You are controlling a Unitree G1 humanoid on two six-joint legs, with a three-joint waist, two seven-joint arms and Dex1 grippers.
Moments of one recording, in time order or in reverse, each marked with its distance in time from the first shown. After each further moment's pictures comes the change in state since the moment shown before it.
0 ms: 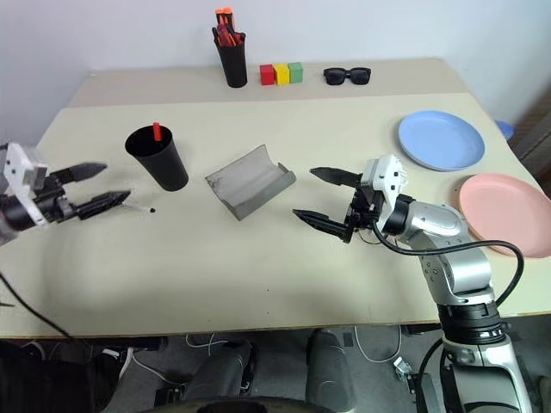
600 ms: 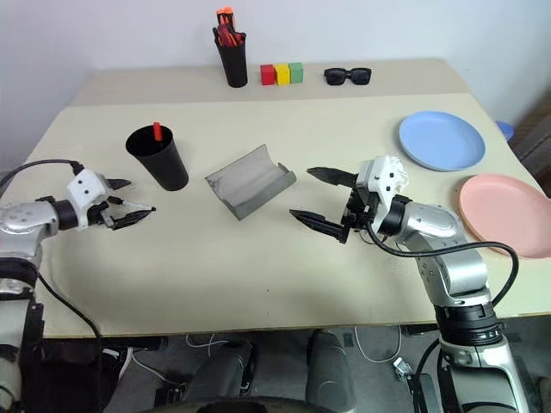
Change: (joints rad) left arm -0.376 -0.149 -0.256 0.753 0.436 -0.642 0.131; right arm 0.009 0.005 0.006 -0.025 -0.018 0.000 -0.030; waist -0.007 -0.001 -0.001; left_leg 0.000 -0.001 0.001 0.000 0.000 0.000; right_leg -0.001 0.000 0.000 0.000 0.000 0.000
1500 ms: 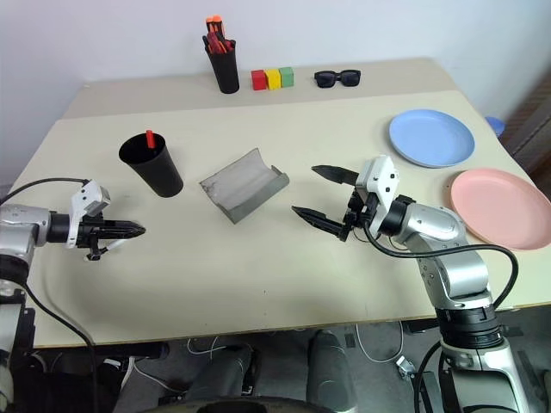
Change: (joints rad) left arm 0.093 0.068 -0.034 -0.222 -0.036 0.535 -0.393; right arm 0.012 -0.002 -0.003 -0.007 -0.037 -0.020 -0.044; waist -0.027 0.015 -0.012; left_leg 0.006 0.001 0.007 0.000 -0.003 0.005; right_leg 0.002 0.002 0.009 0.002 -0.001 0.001
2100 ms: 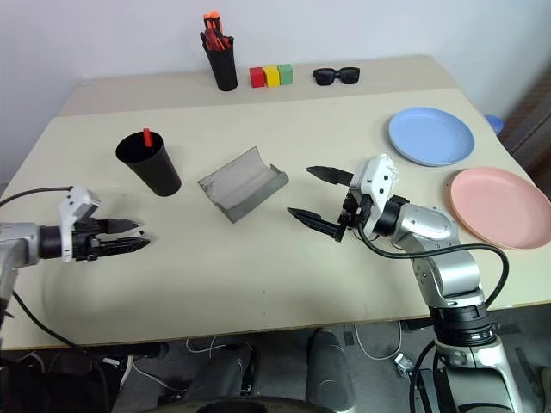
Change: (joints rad) left arm 0.384 0.091 0.197 -0.714 -0.284 0.505 0.153; right arm -0.009 0.024 0.025 0.018 -0.015 -0.028 0.008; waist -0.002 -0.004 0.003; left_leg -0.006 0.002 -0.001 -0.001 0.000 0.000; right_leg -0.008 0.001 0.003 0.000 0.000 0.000
